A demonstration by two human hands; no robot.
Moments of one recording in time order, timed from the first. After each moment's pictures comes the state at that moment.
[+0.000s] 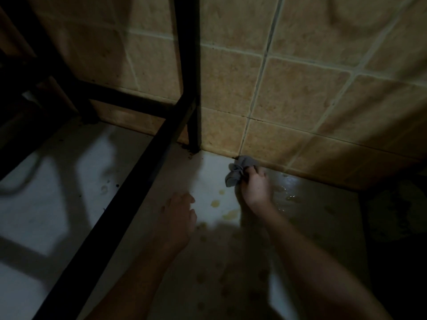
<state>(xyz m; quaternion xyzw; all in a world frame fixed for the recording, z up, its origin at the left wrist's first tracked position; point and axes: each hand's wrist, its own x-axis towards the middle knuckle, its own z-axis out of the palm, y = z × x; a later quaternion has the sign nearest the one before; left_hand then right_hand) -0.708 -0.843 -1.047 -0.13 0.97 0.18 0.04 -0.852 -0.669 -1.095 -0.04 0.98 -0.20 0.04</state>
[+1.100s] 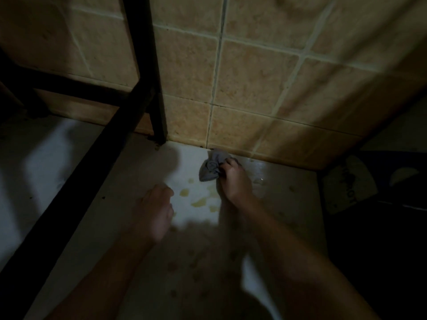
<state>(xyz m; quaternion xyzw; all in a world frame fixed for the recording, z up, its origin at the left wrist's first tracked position) -0.706 -0.827 -1.045 -0.03 0.99 0.16 0.05 -0.836 -0.635 -1.090 -0.12 0.97 -0.20 0.04</state>
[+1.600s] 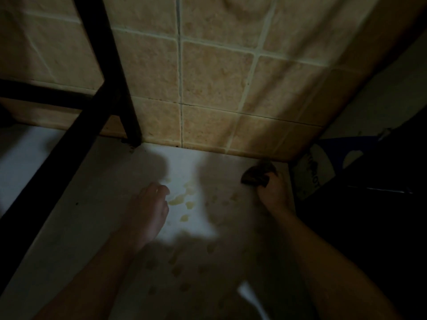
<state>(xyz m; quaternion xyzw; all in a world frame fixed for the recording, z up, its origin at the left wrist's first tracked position) -0.709 -0.787 -1.034 0.02 0.98 0.18 0.01 -0.807 -0.483 -1.092 0.18 0.95 -0.25 0.01</state>
